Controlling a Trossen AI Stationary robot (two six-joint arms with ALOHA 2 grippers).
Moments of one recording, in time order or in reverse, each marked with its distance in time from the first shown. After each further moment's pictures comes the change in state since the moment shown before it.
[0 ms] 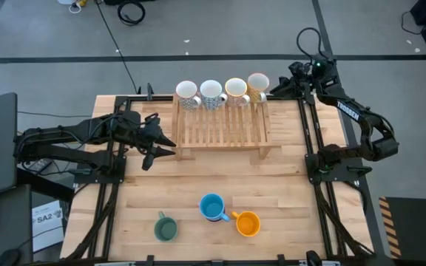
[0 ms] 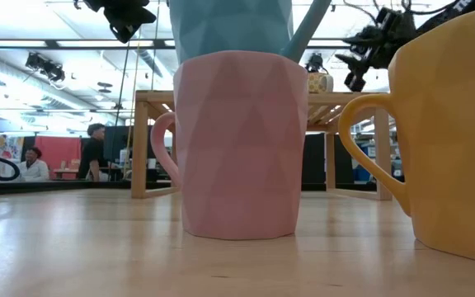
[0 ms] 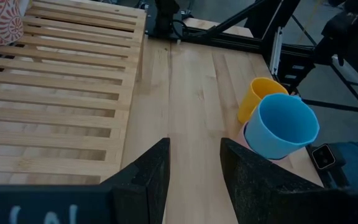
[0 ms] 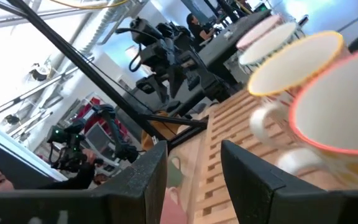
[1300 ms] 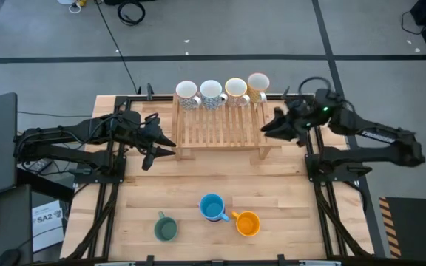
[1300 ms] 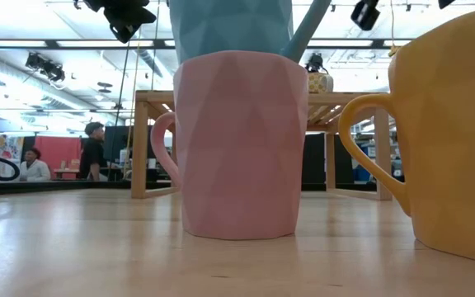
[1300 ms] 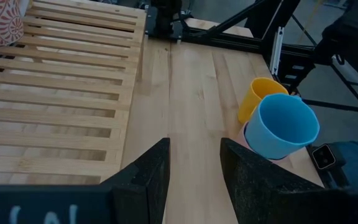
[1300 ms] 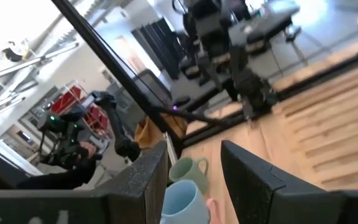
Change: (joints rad) left arm 0.000 0.000 0.000 0.001 0.000 0.001; right arm 0.893 -0.436 0.000 -0.402 0.946 -0.036
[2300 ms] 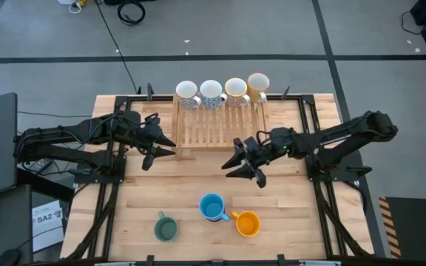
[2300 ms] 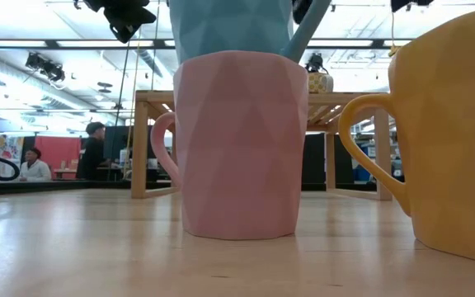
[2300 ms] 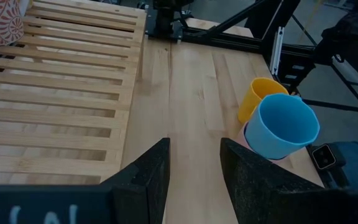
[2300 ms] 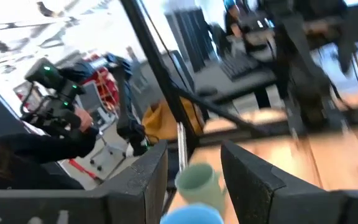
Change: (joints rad) left arm 0.000 0.000 0.000 0.000 0.000 0.000; right arm 0.473 0.532 0.000 0.590 0.331 -0.190
